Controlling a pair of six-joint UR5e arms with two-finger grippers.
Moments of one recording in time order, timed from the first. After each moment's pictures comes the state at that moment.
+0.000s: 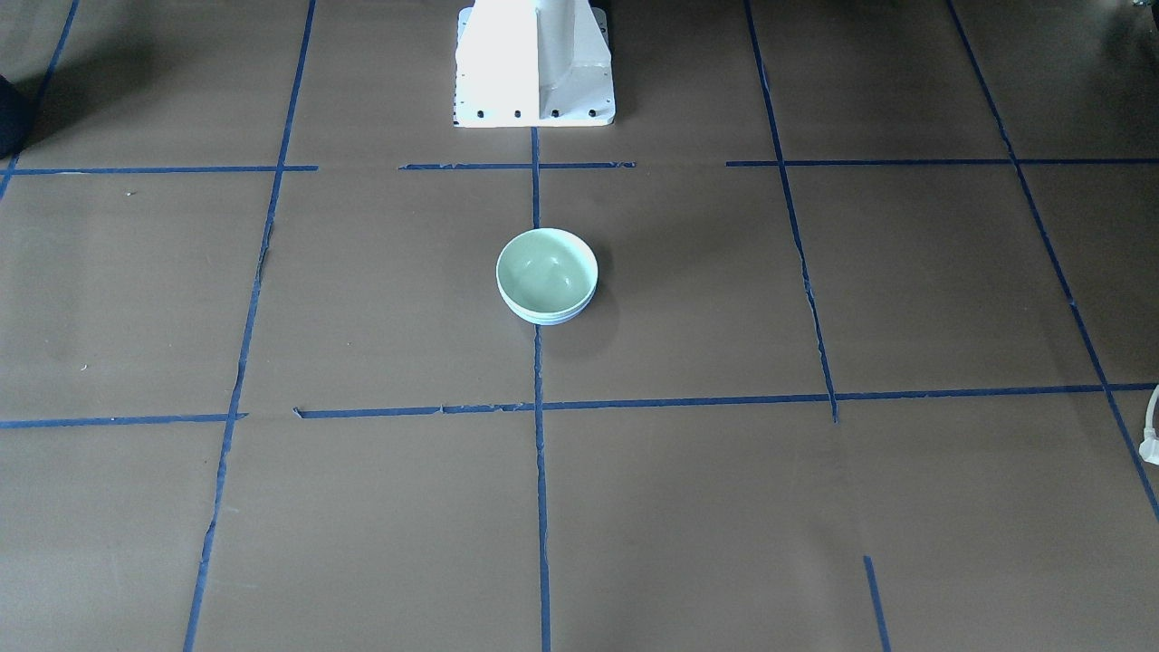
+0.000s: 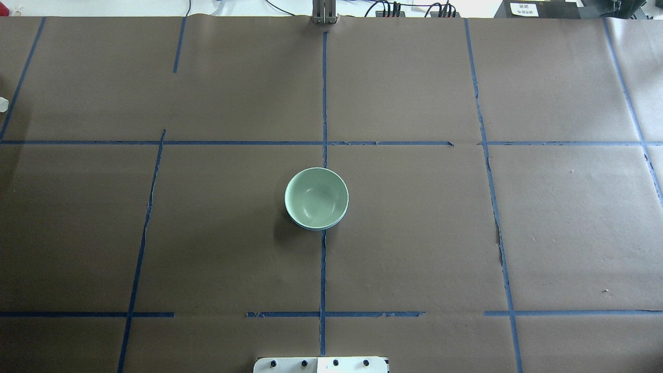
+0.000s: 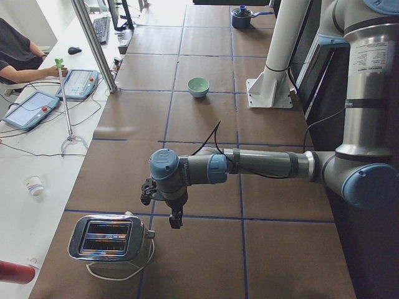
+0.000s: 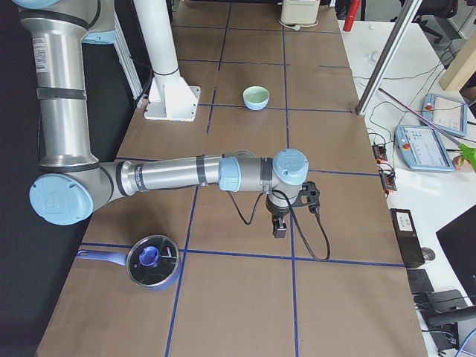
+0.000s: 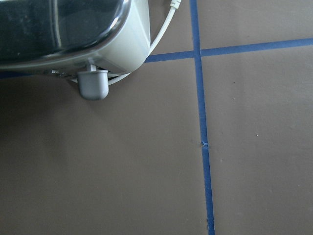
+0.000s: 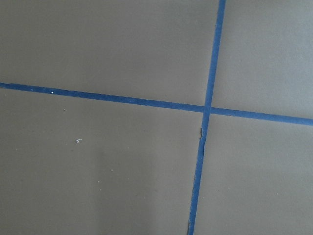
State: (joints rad) left arm -1.57 -1.53 -1.64 -1.45 -2.30 0.11; right arm 1.55 -1.55 1.68 -1.69 2.40 -0.08
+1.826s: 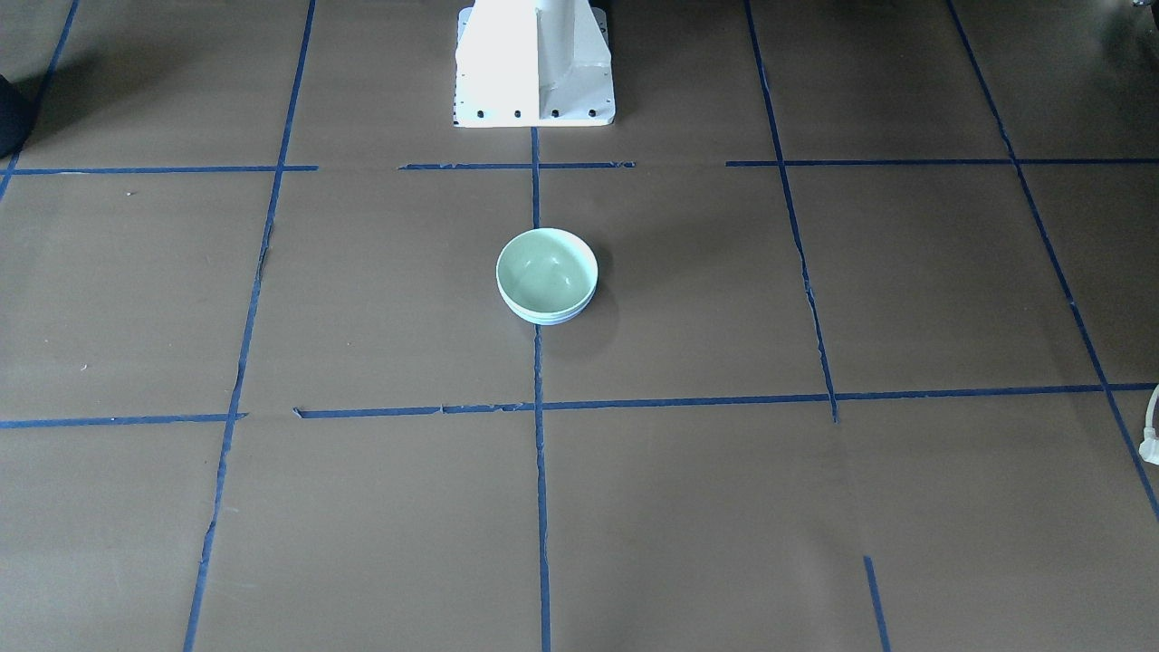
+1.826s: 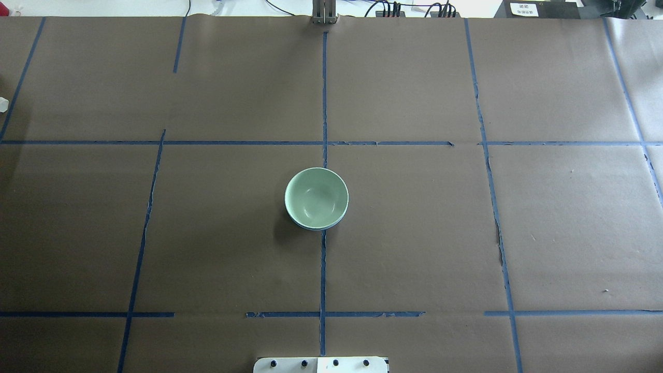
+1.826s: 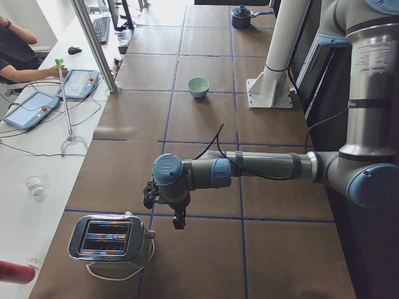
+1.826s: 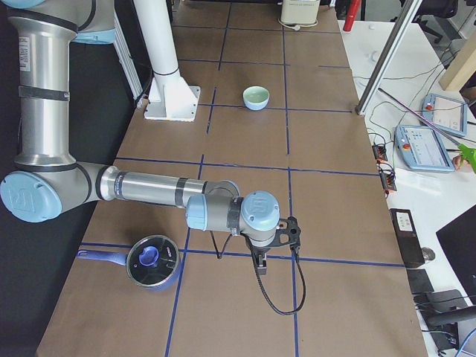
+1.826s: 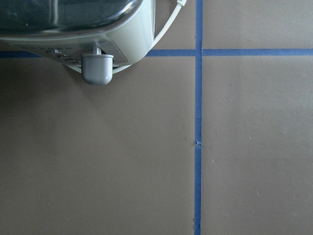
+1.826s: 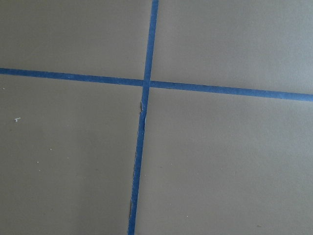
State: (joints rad) left arm -1.58 -1.51 -1.64 -1.47 -2.36 0.08; right arm 1.66 -1.65 1.60 -1.52 2.40 -0.13
